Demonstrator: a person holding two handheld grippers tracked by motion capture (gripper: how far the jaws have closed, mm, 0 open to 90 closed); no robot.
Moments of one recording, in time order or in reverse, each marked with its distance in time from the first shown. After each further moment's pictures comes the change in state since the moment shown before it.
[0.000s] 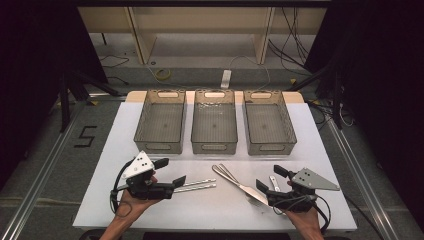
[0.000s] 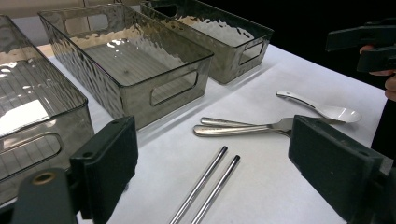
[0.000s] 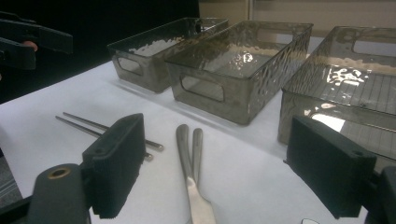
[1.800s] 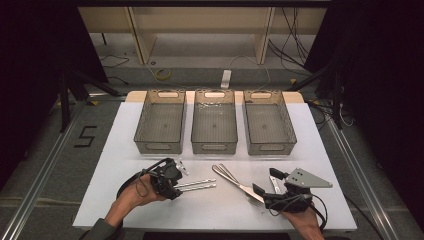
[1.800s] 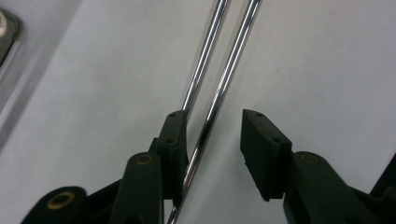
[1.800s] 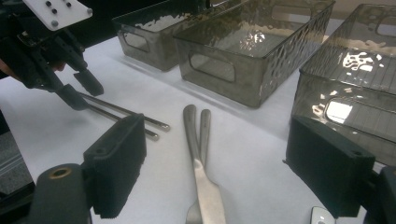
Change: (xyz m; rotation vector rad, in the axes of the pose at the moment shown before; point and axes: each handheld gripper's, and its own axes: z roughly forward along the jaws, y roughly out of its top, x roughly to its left) left arm 0.007 -0.005 0.072 0.866 -0.028 0.311; right arm 0.003 -0.001 0.007 0.094 0.030 -0.031
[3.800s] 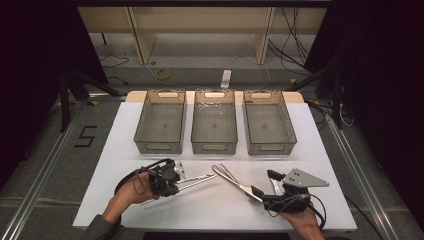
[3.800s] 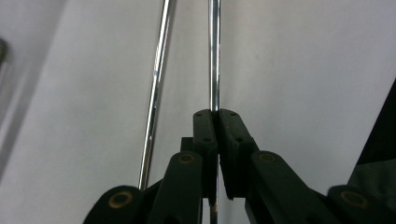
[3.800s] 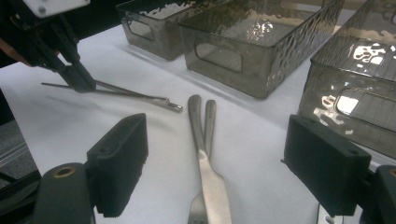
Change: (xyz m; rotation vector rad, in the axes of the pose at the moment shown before) left arm 0.002 -0.001 -0.009 -0.004 -0.059 0.118; right arm 0.001 -0.002 0.003 0.038 0.020 -0.014
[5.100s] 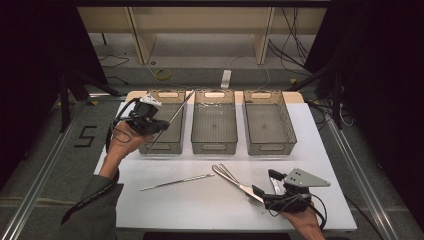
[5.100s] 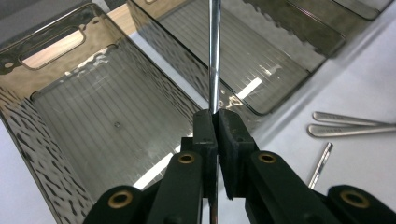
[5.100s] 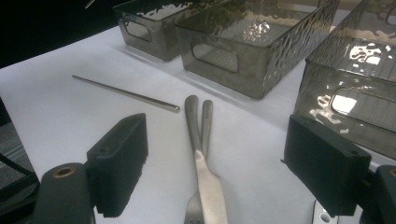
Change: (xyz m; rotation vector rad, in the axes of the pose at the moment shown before) left arm 0.111 0.018 -0.094 -0.430 0.220 -0.414; right arm -0.002 -0.001 -0.001 -0.005 -0.006 0.011
